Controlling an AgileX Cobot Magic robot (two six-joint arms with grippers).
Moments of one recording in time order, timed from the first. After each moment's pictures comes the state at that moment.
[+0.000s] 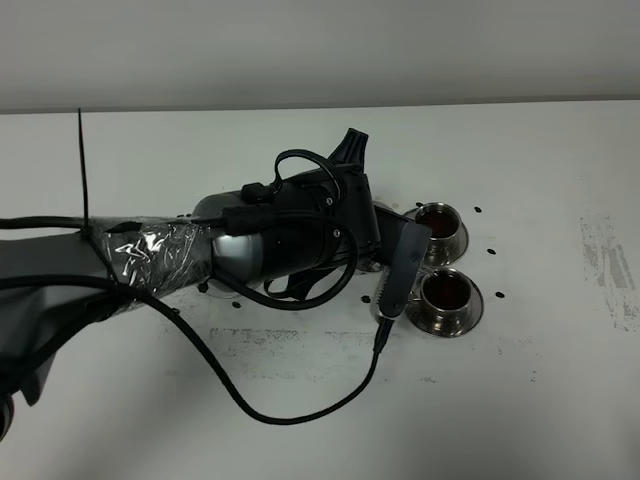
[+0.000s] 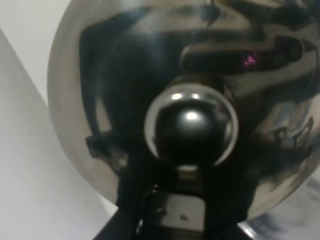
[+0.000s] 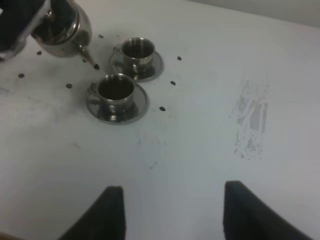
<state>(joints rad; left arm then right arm) -0.87 2.05 -1.49 0.81 0.70 0.60 0.12 -0.01 -0.49 0.19 1.08 -0.21</state>
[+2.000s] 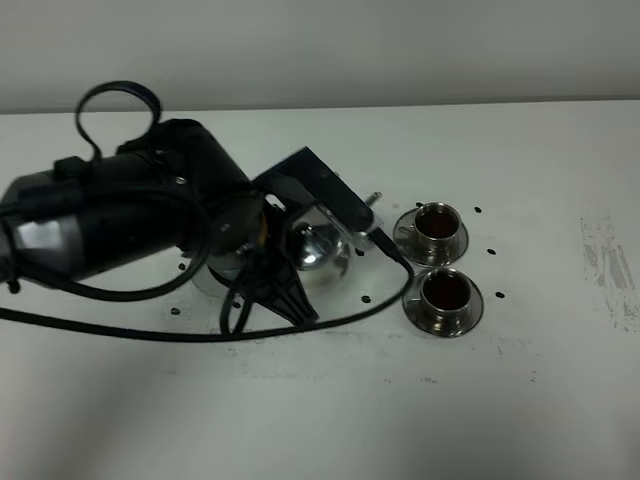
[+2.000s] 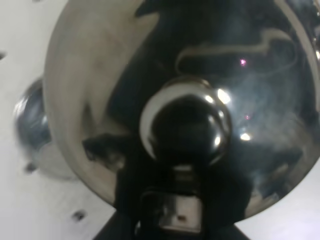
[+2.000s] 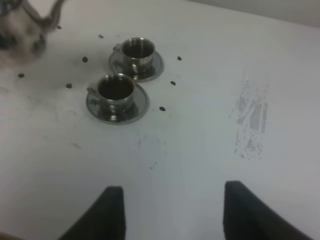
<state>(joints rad) -0.73 1.74 -1.23 0.30 0.73 -0.02 0.12 -0.01 -0.49 0.19 1.08 -0.21</state>
